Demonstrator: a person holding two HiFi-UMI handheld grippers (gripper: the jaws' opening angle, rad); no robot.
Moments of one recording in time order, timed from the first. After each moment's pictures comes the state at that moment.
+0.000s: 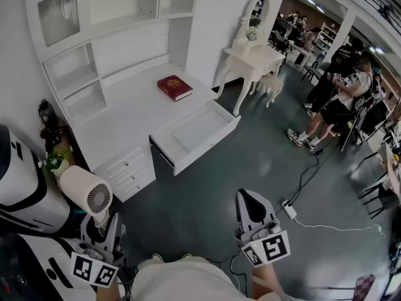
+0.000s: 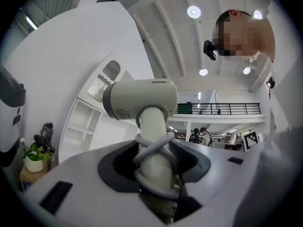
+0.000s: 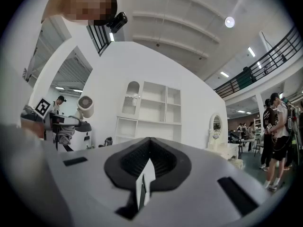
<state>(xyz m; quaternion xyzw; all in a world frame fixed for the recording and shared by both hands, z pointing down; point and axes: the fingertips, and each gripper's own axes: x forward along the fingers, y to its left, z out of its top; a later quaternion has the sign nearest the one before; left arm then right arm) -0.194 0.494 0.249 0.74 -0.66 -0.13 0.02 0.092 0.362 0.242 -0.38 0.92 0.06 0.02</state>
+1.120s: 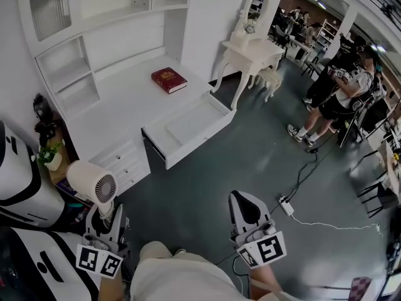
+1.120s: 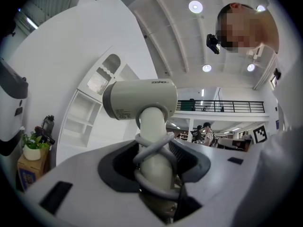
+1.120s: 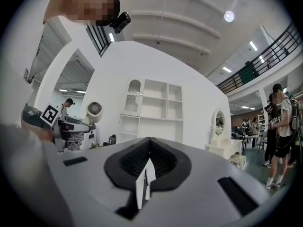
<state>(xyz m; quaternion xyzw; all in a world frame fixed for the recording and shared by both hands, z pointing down) -0.154 0.461 0.287 0.73 -0.67 -0.13 0.04 0.118 0.360 0.264 -0.35 0.93 0.05 0.01</state>
